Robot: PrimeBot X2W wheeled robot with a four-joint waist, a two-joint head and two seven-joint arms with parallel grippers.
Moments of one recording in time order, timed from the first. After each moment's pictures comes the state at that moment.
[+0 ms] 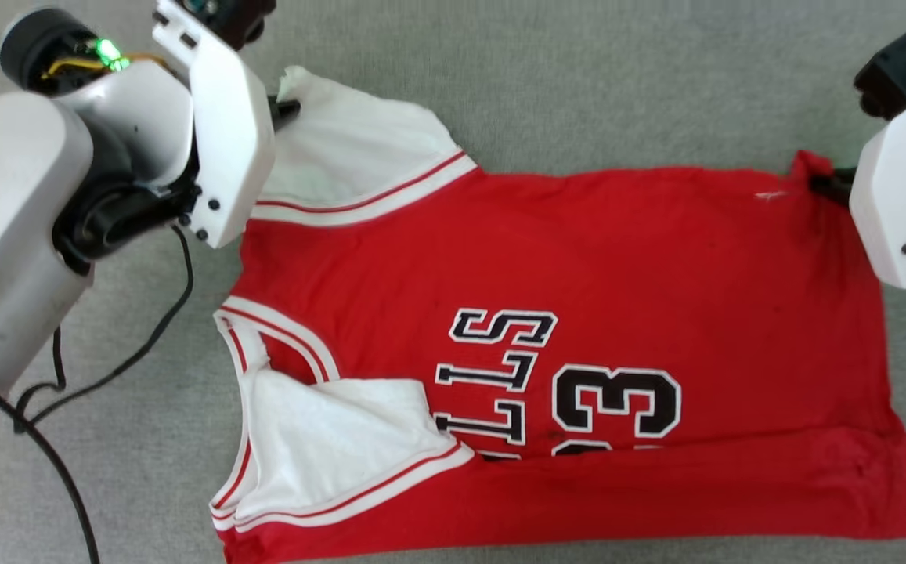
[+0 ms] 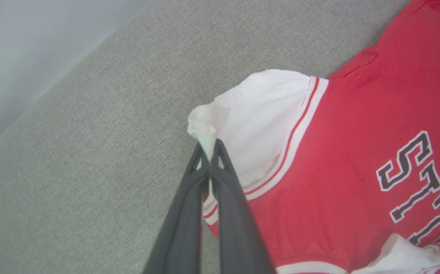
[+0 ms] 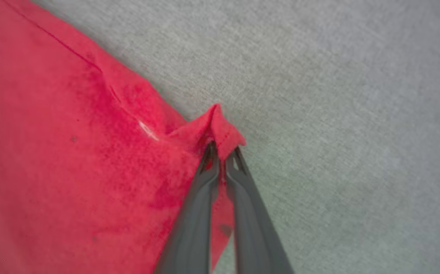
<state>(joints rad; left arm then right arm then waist) -1.19 0.72 -0.92 0.18 -0.95 -0.13 0.68 -1.09 -0.80 0.98 0.38 0.93 0.13 0.65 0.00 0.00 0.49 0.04</state>
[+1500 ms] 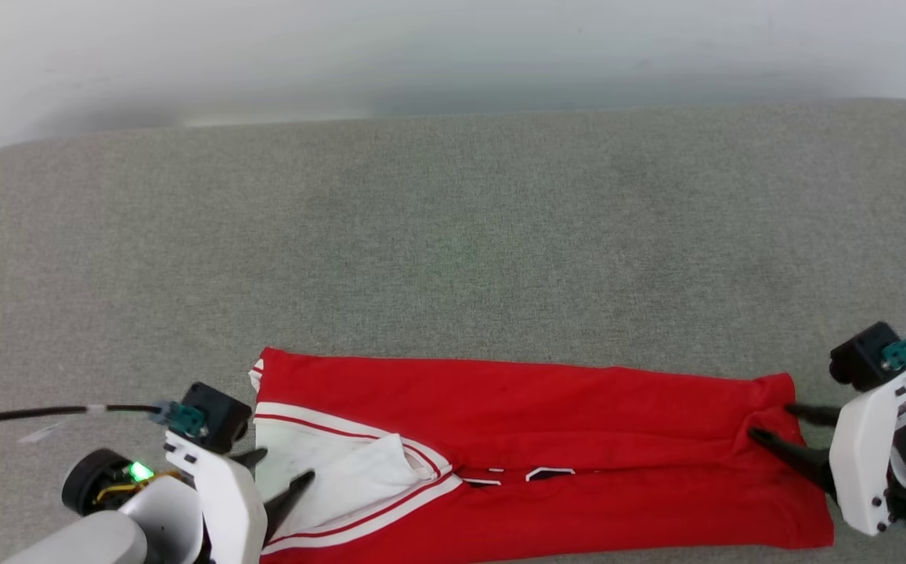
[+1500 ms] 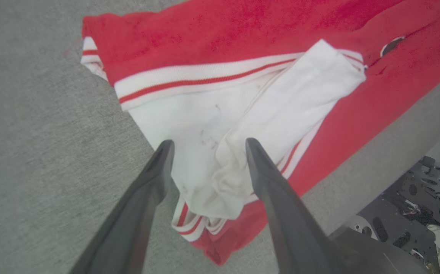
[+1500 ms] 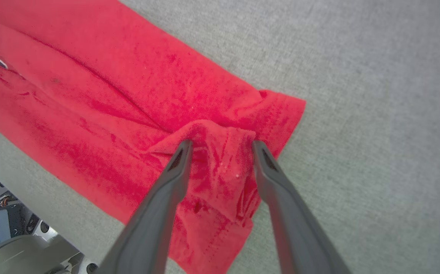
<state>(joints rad) -0.44 0.91 -1.02 -0.07 -1.04 0.13 0.28 -0.63 -0.88 1.14 0.33 1.10 0.13 0.22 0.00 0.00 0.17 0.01</state>
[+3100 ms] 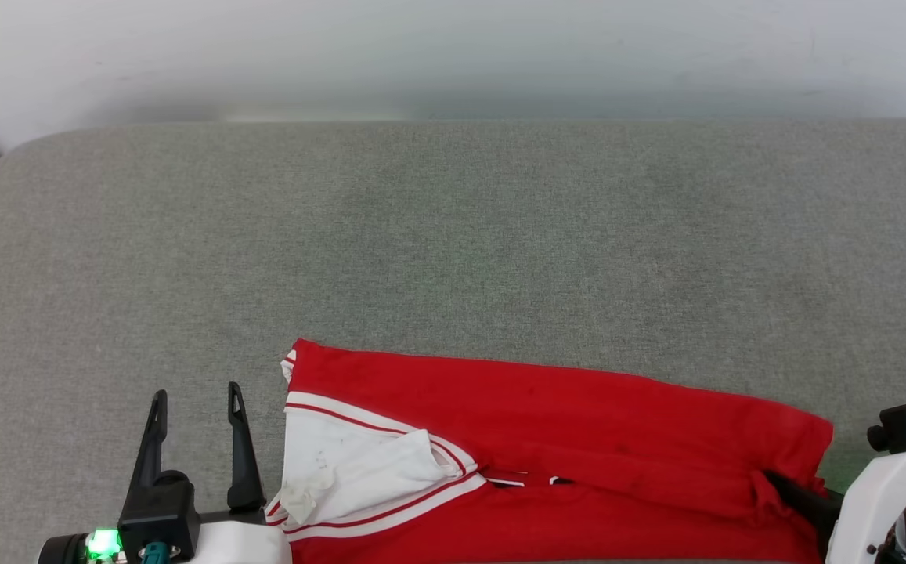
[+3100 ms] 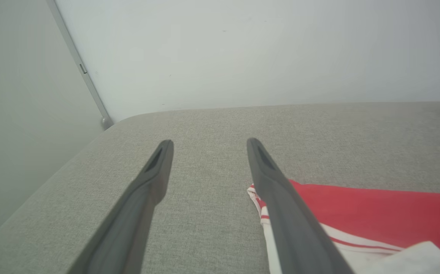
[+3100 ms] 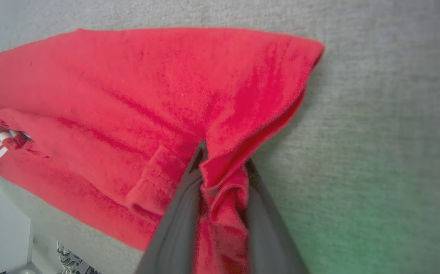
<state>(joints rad) 0.07 0.27 -0.24 -0.08 -0.21 0.40 -0.26 -0.28 -0.70 0.73 0.44 1.26 0.13 0.18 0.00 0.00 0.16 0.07</state>
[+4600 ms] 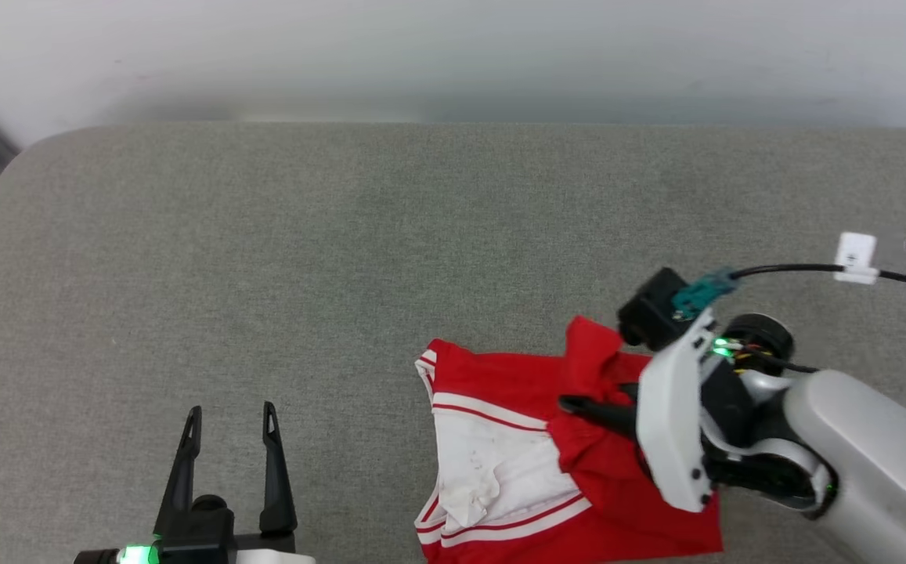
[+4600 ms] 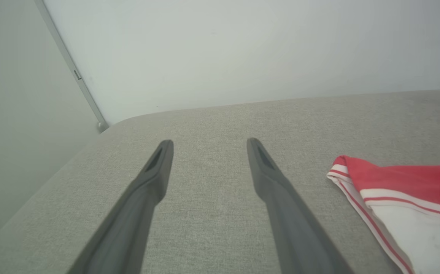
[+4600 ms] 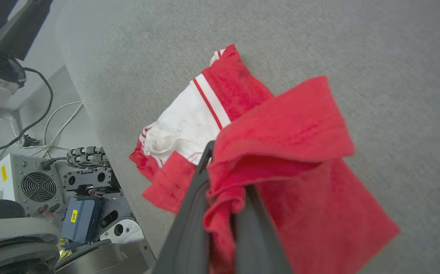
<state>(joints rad) 0.15 0.12 -0.15 -0.11 -0.02 0.26 -0.26 -0.62 -0.59 0.86 0.01 0.97 0.13 0.62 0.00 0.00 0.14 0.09</state>
